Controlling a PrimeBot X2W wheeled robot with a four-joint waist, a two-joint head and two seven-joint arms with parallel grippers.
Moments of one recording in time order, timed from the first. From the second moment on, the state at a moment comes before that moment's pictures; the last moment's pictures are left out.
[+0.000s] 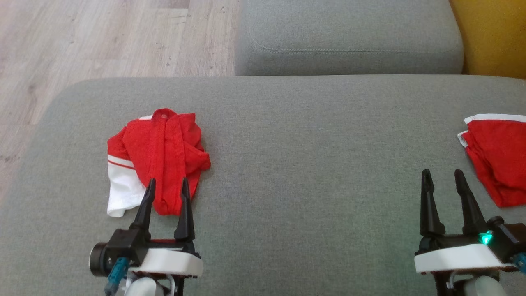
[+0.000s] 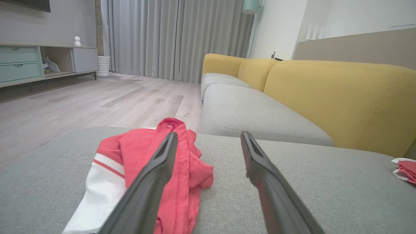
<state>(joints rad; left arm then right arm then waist) -0.07 0.05 -0.23 0.27 -0.25 0.03 -0.26 0.07 -0.04 -0.01 0.10 0.23 0.12 -0.25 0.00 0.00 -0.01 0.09</state>
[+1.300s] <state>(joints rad) -0.06 0.05 -0.19 0.29 -0.23 0.02 -0.26 0.07 -0.04 0.19 0.13 0.24 0.12 -0.25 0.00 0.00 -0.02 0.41</state>
